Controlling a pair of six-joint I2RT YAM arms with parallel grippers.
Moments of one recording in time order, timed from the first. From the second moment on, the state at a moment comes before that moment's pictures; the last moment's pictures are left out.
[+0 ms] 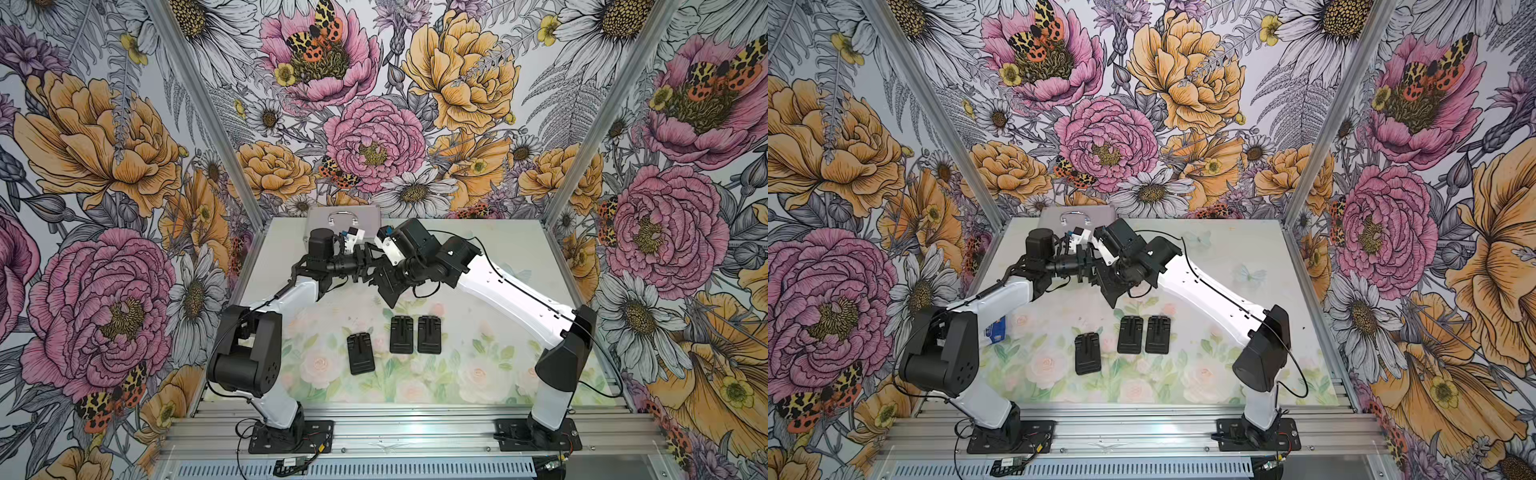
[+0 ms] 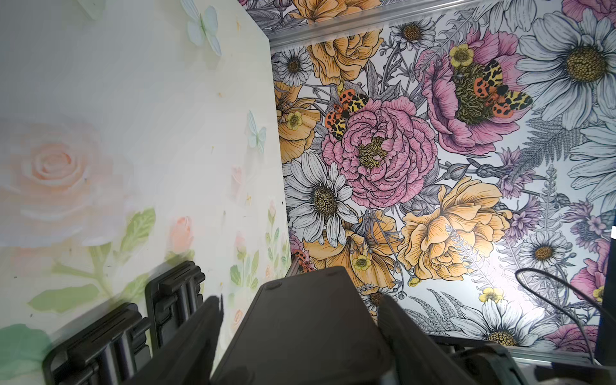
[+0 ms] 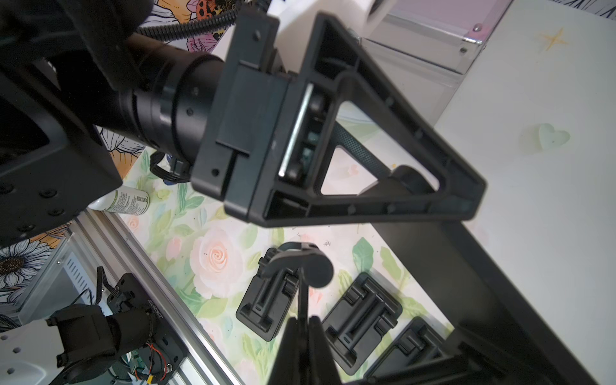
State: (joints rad) left arm -0.22 1.65 1.05 0.18 1.02 -1.06; right arm 0.85 1.83 1.91 -0.98 -0.12 0.30
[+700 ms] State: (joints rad) left arm -0.19 1.39 1.12 -0.17 0.59 -0.86; right arm 0.18 1.66 1.58 -0.79 -0.63 0.57
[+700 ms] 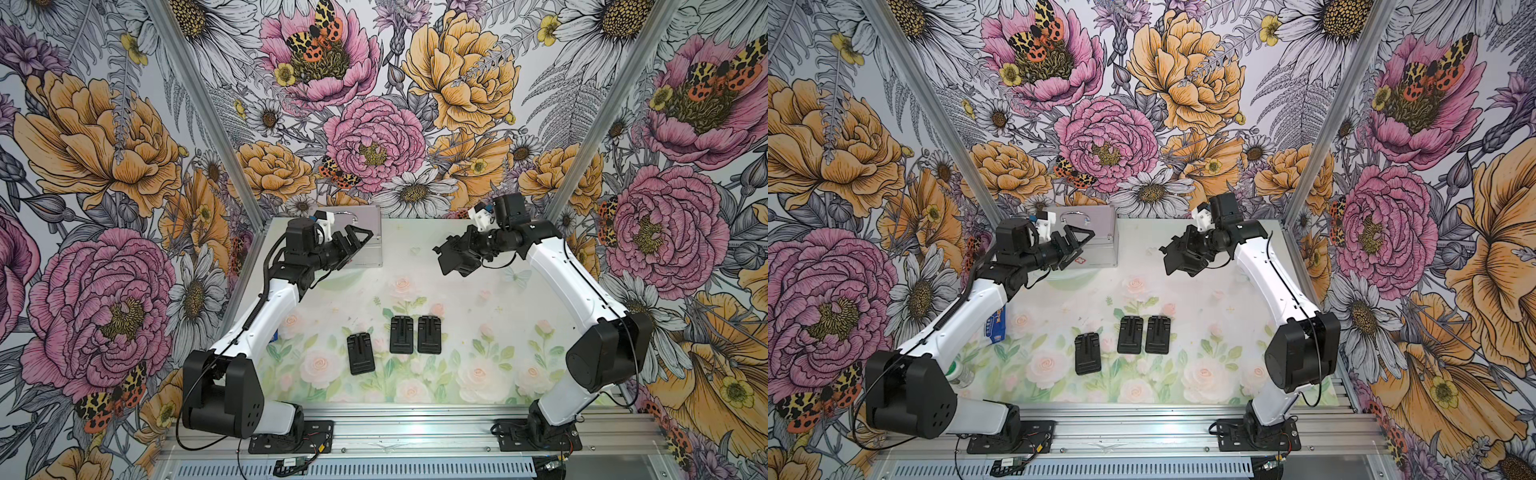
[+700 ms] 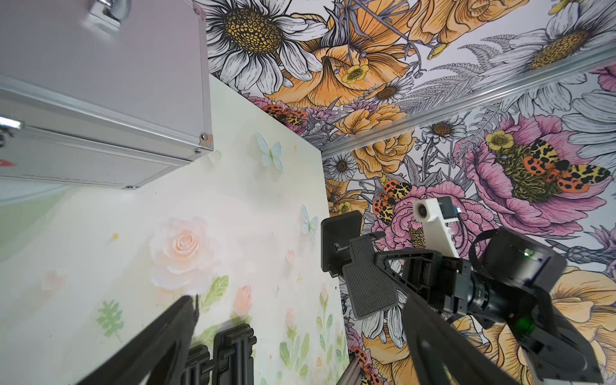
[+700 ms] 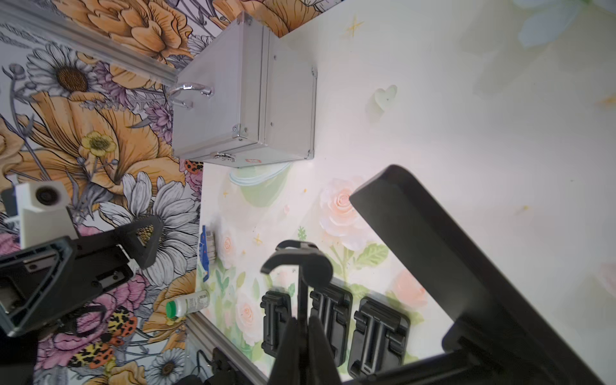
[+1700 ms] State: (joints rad) left arm -0.32 1.39 1.00 -0.24 0.51 -0.84; right arm -0.07 1.98 0.91 0.64 -0.97 1.78
